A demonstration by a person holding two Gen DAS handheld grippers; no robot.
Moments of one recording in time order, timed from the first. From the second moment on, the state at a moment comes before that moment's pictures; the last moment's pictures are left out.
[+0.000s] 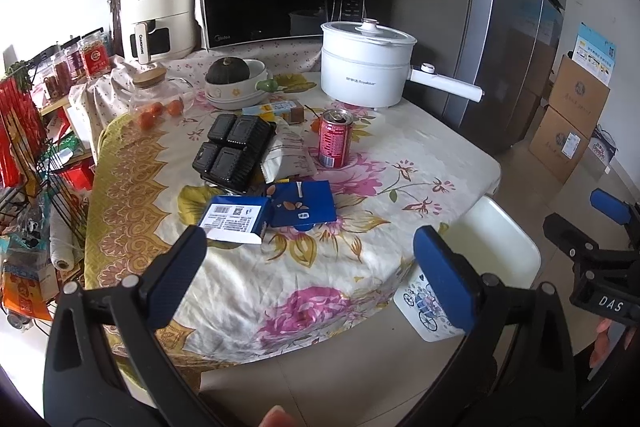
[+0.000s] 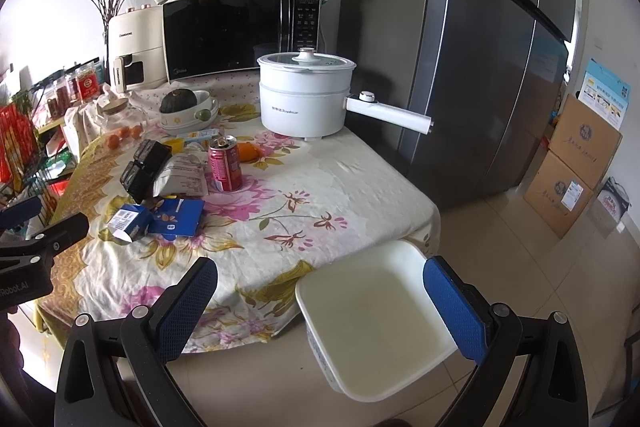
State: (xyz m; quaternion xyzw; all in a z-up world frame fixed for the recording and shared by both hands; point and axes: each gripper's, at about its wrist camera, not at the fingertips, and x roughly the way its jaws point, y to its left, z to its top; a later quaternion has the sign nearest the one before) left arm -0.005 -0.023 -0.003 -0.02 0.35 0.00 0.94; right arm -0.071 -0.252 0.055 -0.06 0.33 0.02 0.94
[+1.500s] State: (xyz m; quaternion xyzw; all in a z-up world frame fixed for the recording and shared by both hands) left arm 0.181 0.077 -0.122 -0.13 0.62 0.06 0.77; right arm 0.092 -0.212 -0.012 -0.01 0.56 0.12 0.82
